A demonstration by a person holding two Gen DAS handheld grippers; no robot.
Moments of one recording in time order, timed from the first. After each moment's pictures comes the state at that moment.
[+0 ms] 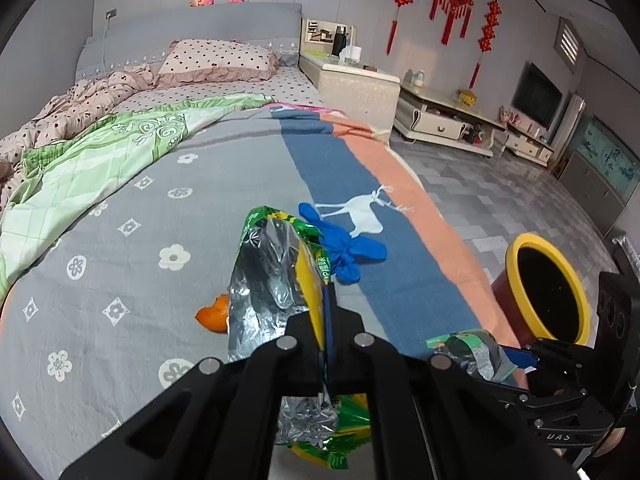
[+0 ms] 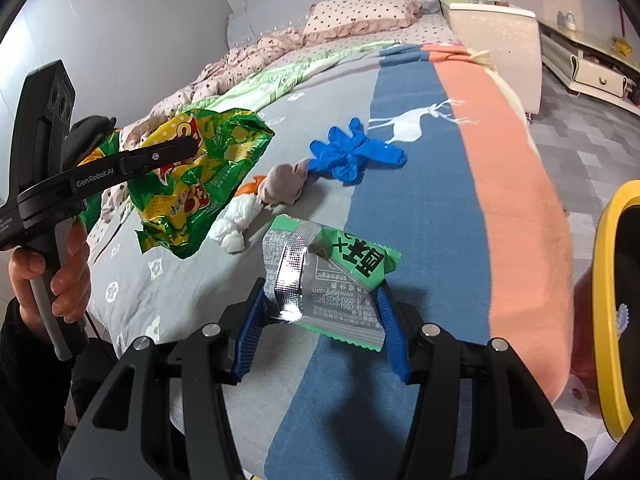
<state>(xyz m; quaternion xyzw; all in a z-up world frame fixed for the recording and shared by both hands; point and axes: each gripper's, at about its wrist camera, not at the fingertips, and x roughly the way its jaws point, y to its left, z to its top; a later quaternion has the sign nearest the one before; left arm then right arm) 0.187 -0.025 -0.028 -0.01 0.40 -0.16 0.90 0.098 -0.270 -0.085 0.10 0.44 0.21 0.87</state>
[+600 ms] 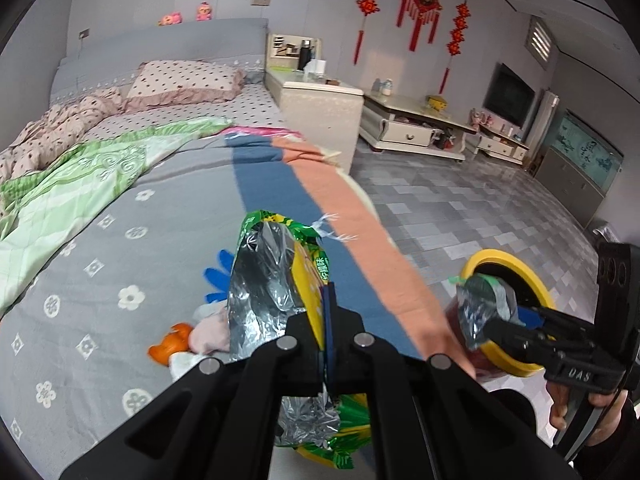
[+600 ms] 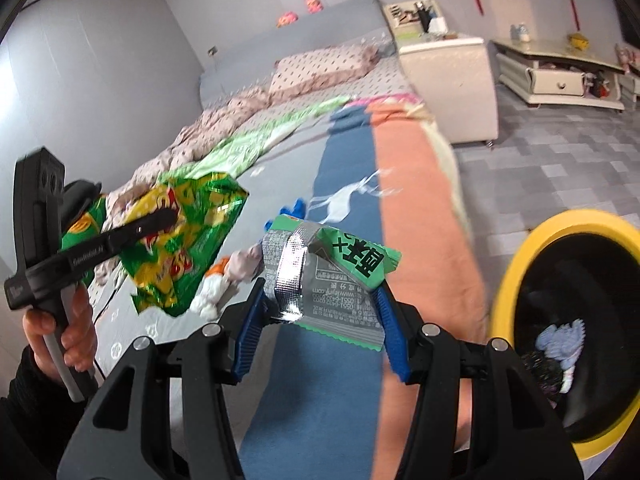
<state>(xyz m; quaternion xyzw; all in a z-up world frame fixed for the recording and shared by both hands) 0.186 -0.095 0.013 0.00 0.37 -0.21 0.90 0.099 -0.367 -0.023 0.15 0.37 0.15 0.90</state>
